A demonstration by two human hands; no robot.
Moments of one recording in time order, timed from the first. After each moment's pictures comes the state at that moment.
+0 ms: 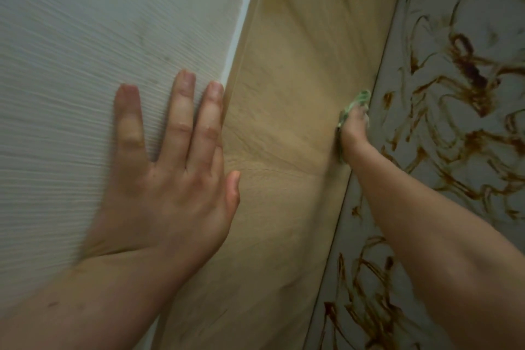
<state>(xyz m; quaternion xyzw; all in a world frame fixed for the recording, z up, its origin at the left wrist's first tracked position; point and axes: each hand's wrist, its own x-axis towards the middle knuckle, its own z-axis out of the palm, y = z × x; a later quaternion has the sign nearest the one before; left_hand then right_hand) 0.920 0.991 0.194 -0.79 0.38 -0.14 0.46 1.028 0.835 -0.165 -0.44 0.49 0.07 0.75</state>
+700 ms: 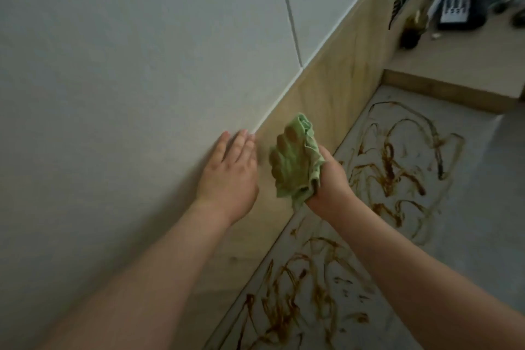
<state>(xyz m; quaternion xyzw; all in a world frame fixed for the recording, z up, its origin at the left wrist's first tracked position) 0.866 0.943 0.225 -0.93 0.21 0.05 0.30 0.867 0.776 0.152 -0.32 0.24 0.14 0.91</state>
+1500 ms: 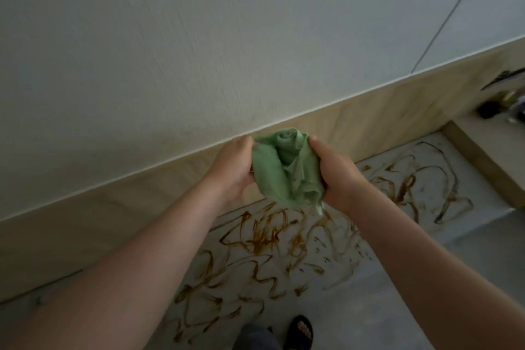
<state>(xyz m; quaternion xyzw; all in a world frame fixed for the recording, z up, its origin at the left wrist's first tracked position) 0.638 1.026 0.291 -0.61 -0.34 0.01 -0.72 0.705 0.853 0.290 -0.59 0.09 0.41 0.69</state>
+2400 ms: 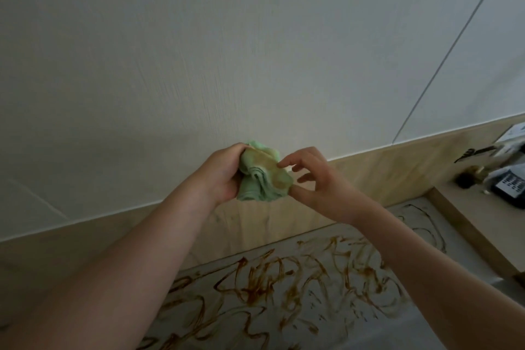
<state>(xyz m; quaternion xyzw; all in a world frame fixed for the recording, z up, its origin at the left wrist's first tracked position) 0.608 1.062 0.396 -0.49 -0.31 -0.02 -0.81 0.688 0.854 0.382 -0.75 -0.47 0.13 0.44</state>
